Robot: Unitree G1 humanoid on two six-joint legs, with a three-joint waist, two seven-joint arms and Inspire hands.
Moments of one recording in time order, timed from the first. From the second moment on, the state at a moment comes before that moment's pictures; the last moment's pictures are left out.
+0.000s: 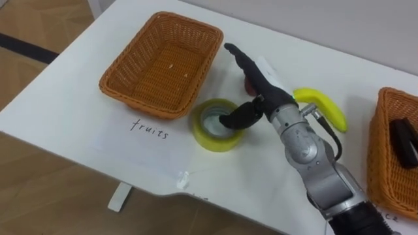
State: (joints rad) left arm 0.10 0.23 0.01 1.08 -0.09 0.02 0.06; right arm -0.30 -0.26 0.37 0.14 -0.45 0.09 -0.02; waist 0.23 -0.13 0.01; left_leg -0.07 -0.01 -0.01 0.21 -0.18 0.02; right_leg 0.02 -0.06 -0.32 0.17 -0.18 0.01
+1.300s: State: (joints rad) left arm 0.10 0.24 0.00 1.08 -0.07 0.02 0.04; right arm -0.30 -0.27 0.41 0.11 -0.48 0.08 0.09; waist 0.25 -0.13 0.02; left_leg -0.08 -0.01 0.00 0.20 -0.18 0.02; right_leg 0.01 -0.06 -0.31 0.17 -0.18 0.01
